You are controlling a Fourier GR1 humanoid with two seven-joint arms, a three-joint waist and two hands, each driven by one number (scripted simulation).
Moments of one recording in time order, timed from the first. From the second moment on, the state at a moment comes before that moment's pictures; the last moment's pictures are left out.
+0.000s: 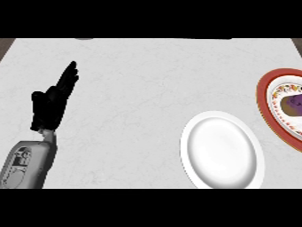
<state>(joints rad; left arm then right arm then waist) -0.30 0.19 0.02 -1.39 -0.08 0.02 0.11 -0.62 -0.75 -0.14 -0.44 0.64 0.08 -0.82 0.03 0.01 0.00</state>
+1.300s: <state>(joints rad) -0.30 0.18 0.02 -1.41 -0.09 0.02 0.11 -0.72 -0.93 -0.49 -0.10 0.31 0.42 -0.76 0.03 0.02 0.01</state>
